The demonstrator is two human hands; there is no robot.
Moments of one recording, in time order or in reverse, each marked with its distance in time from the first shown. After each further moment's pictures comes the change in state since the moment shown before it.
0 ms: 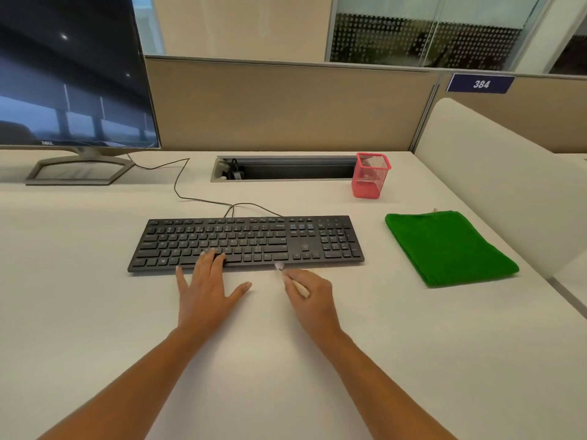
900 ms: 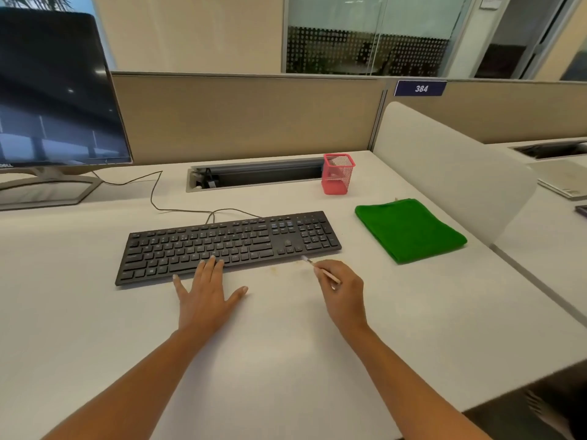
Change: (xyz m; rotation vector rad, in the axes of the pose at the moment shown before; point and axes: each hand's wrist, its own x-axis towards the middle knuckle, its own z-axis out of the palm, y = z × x) left_hand -0.007 0.004 -0.008 0.053 -0.150 0.098; right_hand -0.027 0.000 -0.048 -0.144 0.275 0.041
